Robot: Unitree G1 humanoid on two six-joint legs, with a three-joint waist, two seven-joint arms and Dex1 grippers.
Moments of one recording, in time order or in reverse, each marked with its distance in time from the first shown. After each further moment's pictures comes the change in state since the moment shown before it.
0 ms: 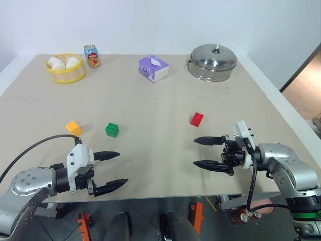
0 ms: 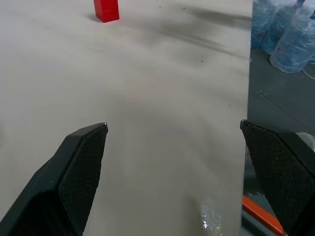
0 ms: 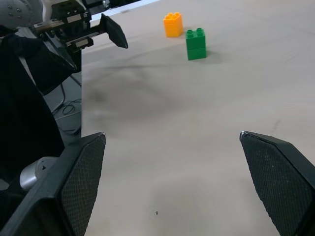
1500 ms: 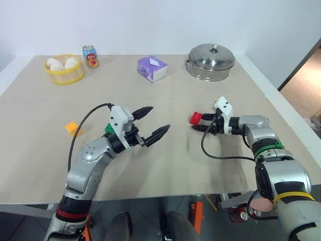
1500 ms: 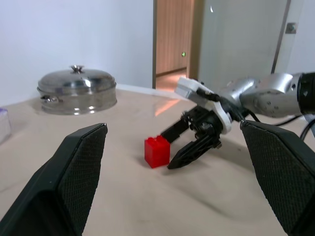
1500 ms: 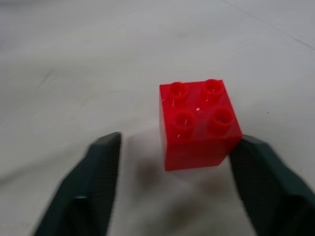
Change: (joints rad) left arm -0.487 -0.541 -0.256 0.237 0.160 -0.100 0.336; right arm -0.779 0.225 0.106 1.377 -0.574 -0.563 -0.132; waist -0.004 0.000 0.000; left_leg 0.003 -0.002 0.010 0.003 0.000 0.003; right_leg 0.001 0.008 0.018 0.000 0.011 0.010
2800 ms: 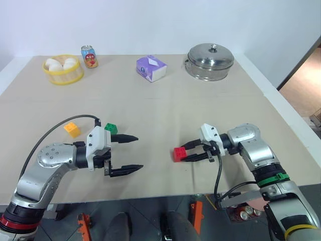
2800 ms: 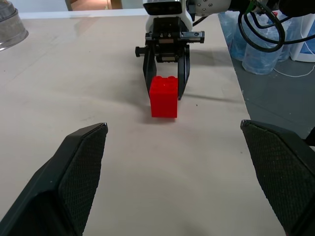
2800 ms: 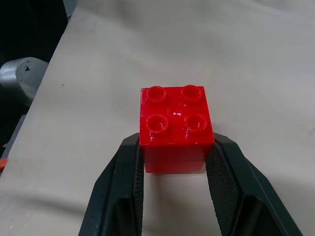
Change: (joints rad) left arm 0.143 0.449 0.082 -0.073 -0.091 0.045 -0.435; right arm 0.409 -0.075 0.163 -0.889 0.147 0.136 0.388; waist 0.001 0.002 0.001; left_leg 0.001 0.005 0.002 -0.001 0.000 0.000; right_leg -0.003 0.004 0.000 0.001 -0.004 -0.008
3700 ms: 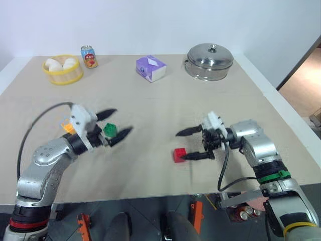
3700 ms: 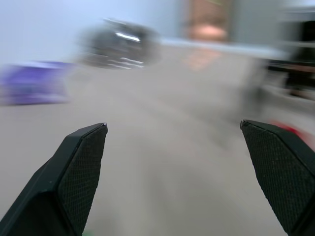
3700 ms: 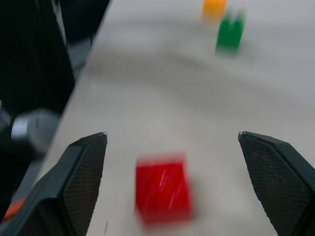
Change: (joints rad) left arm -0.029 -0.230 0.206 -0.013 0.052 0.101 0.566; right arm -0.073 0.043 -0.096 -0.082 0.222 0.194 -0.052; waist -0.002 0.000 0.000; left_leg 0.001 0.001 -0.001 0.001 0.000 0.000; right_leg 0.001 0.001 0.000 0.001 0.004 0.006
